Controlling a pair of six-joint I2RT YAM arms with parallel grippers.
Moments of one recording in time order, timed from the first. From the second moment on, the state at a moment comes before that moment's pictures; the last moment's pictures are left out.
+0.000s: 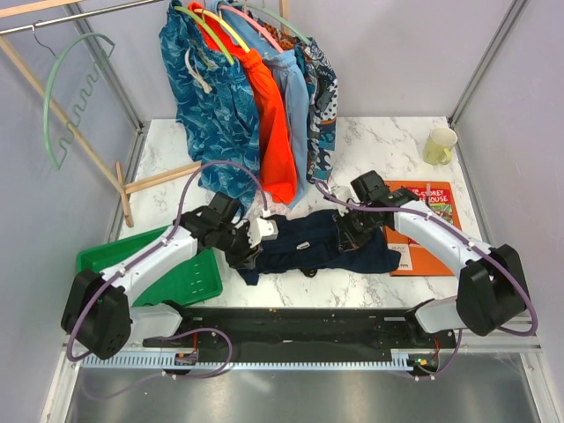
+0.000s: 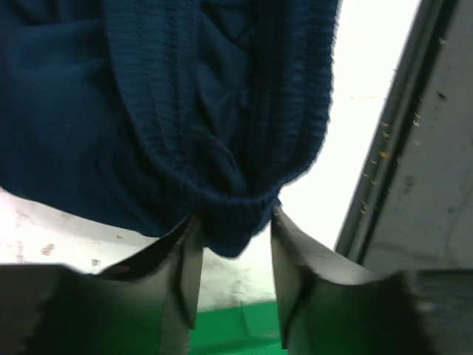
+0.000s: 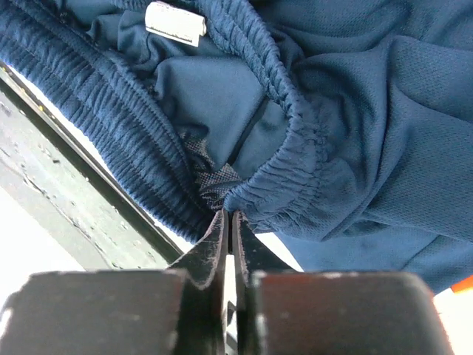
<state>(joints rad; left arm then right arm) -0.55 1.24 0.79 -0.66 0.49 0.63 0.47 1.40 0.99 -0.77 -0.42 -0.13</state>
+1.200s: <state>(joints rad) 0.33 1.24 2.01 -0.77 0.00 -0.01 0.29 1.30 1.27 -0.83 -0.43 -0.18</state>
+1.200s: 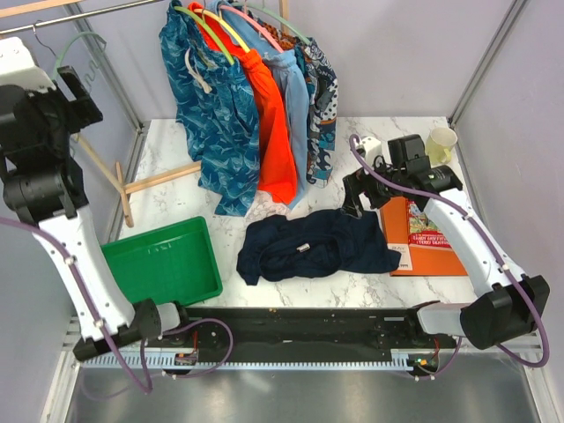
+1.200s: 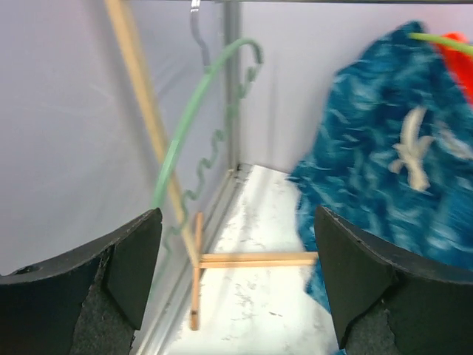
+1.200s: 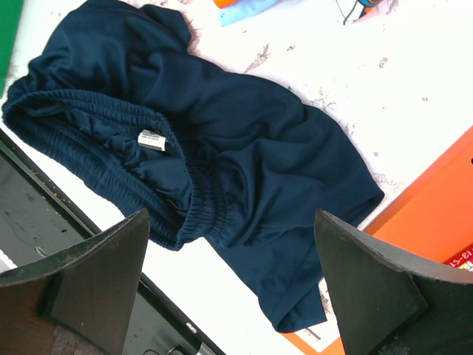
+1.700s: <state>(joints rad) 0.63 1.53 1.99 -0.81 0.42 0.05 0.26 1.31 1.29 -0.83 -0.47 -0.15</state>
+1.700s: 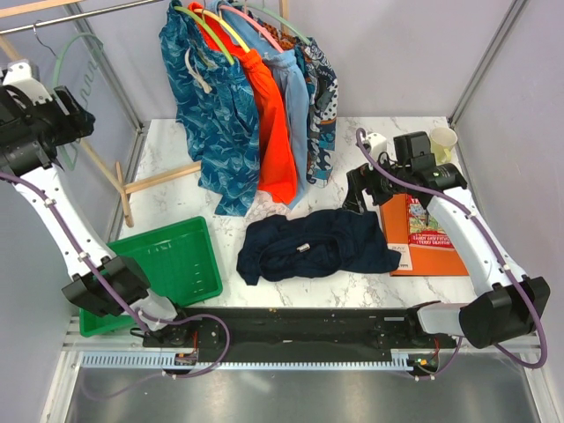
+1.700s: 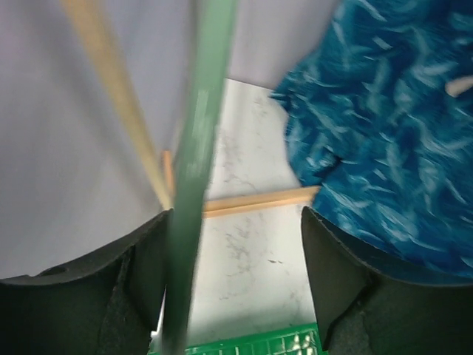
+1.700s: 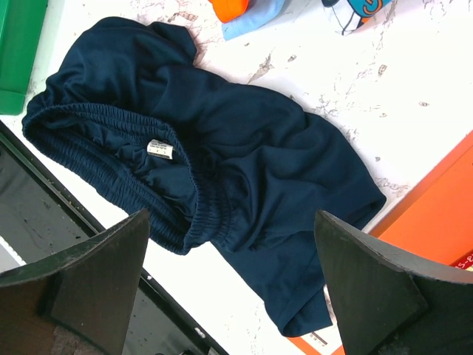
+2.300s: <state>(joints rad) 0.63 1.67 2.00 -0.65 0.68 -0.01 0.24 1.31 1.29 -0.83 -0.50 -0.14</state>
